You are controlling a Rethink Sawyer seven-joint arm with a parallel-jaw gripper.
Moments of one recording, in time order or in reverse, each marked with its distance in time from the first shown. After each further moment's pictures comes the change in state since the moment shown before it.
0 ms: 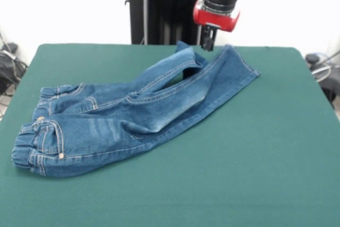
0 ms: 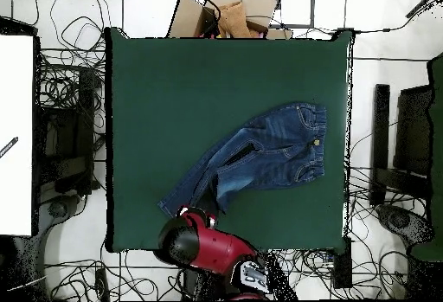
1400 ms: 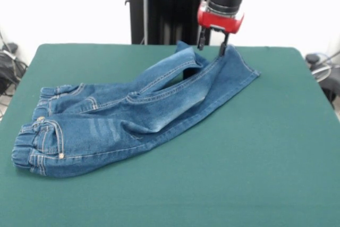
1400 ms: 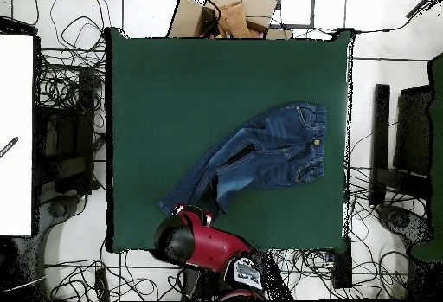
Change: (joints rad) arm 0.026 0.011 0.000 -0.019 0.000 0.000 0.000
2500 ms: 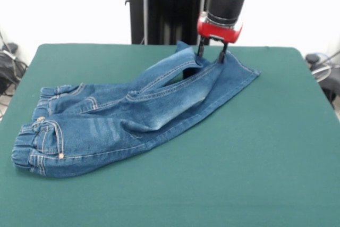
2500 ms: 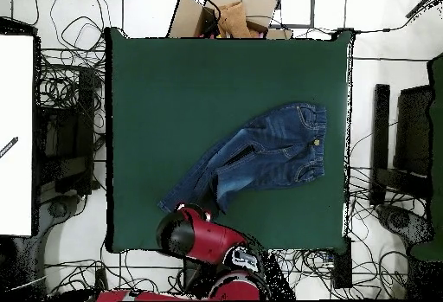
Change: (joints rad) arm 0.008 0.074 0.001 -0.042 0.003 0.000 0.000
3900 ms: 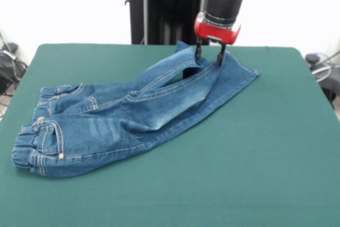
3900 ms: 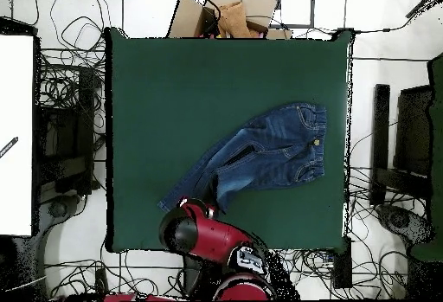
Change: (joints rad) arm -0.018 -0.009 0.003 -0.007 0.013 -0.023 0.000
